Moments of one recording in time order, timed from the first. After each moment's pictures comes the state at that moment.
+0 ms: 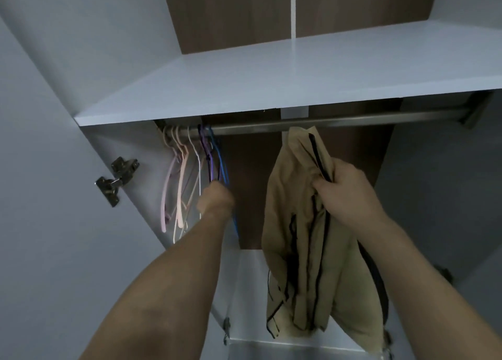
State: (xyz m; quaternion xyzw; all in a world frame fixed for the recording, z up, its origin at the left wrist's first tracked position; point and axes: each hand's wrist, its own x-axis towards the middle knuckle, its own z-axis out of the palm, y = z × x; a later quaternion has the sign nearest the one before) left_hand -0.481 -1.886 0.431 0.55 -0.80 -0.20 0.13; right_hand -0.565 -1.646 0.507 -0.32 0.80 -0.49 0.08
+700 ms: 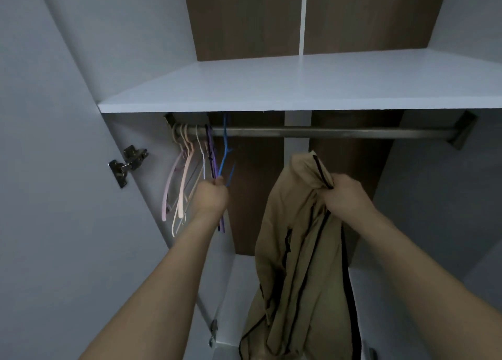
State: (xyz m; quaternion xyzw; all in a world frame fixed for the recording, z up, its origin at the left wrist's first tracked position) left_hand -0.437 -1.825 0.469 0.52 -0.71 -0.38 0.31; right_hand -0.600 -1.634 0.486 -0.33 0.85 -0.39 0.12
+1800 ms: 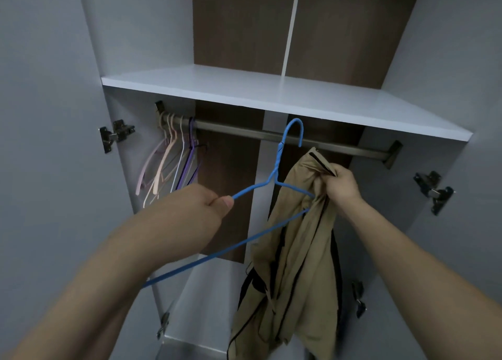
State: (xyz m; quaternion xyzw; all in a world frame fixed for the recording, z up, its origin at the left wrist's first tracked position) left_hand -0.327 -1.622 0.565 0.39 -0.86 -0.30 0.12; right_hand -0.649 -1.558 0.500 -0.27 0.78 -0.56 0.10
